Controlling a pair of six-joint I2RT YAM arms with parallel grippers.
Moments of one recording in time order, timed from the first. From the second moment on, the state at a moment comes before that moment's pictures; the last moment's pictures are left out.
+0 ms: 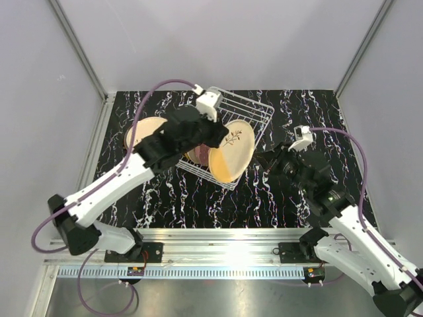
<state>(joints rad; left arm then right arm) -0.83 1.32 1.41 -0.37 -0.06 -0.27 0.57 0.72 0.75 -0.20 -0.02 0.71</state>
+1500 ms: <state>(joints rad) -0.93 1.38 1.32 -0.19 -0.45 0.14 0.57 1.53 0.92 0.26 -0.09 0.72</state>
